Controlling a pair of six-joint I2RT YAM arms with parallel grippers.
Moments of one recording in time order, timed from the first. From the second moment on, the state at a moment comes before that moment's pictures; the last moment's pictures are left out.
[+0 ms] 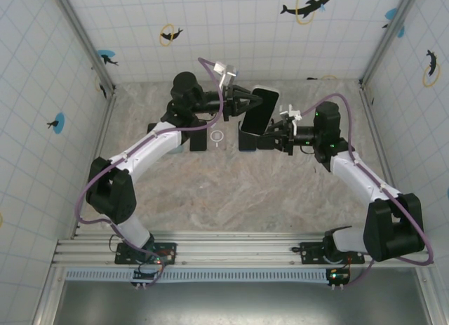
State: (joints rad) left arm -0.58 1.69 1.40 0.49 1.08 -0.45; right arm 0.27 1.32 0.85 0.19 -1.20 -0.06
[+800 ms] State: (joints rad) left arm -0.58 1.69 1.40 0.52 1.07 -0.55; right arm 0.29 1.30 0.91 0.03 -1.11 -0.29
